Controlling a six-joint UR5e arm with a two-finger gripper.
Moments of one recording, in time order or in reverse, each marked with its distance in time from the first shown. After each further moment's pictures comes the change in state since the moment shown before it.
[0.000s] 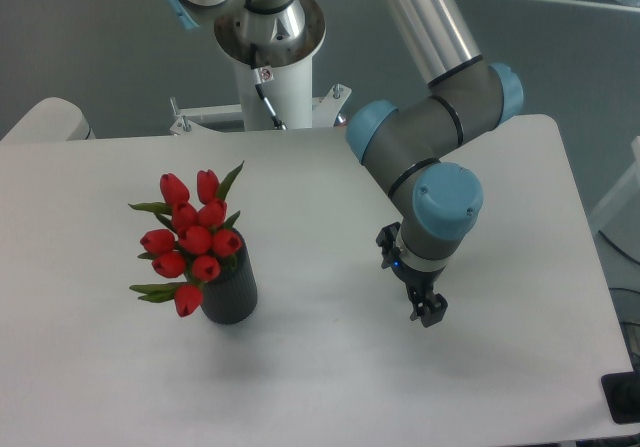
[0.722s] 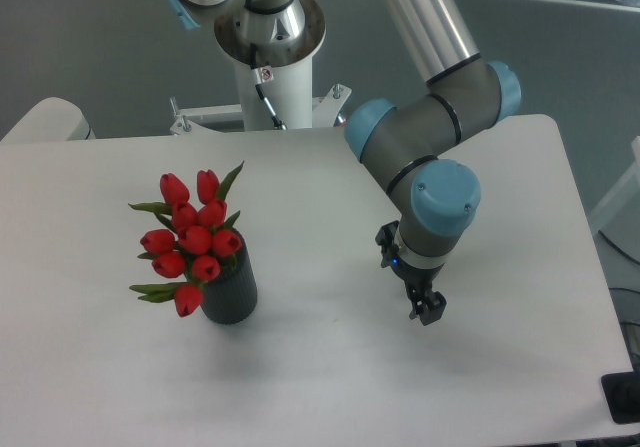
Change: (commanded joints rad) arm 0.009 0.037 -0.072 0.078 -0.017 0.014
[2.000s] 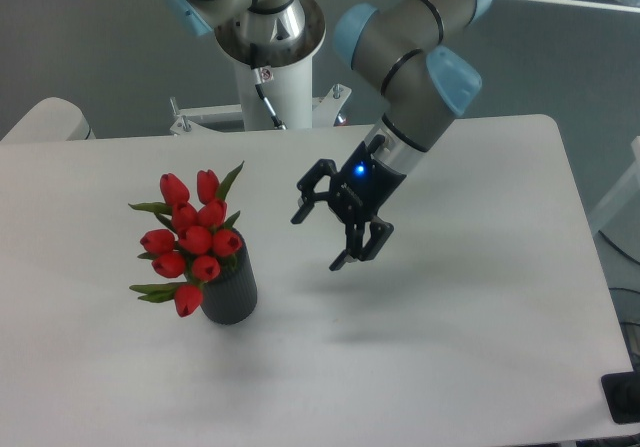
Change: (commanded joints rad) arm 0.137 0.308 -0.351 -0.021 -0.905 -0.167
